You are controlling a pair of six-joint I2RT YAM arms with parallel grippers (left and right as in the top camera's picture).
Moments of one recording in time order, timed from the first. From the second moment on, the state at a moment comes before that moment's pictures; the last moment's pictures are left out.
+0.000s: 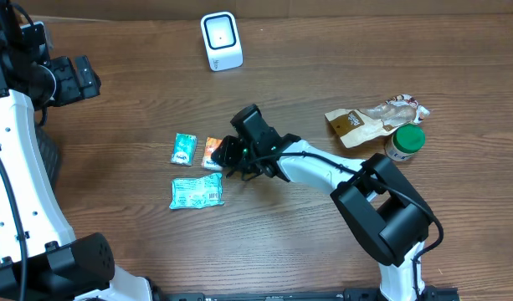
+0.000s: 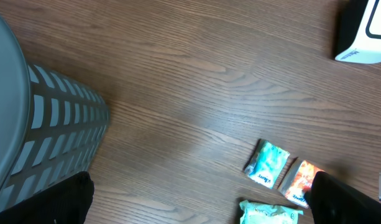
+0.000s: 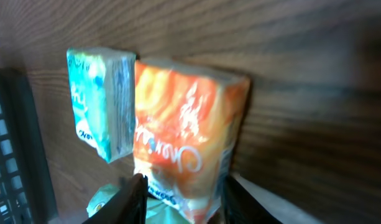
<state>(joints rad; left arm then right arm) 0.31 1.74 2.07 -1.42 0.02 -0.04 0.72 2.06 1.24 -0.12 -0.35 0.95</state>
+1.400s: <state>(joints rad) 0.31 1.74 2.07 -1.42 0.02 -0.04 0.29 1.95 1.29 -0.19 -1.39 0.45</state>
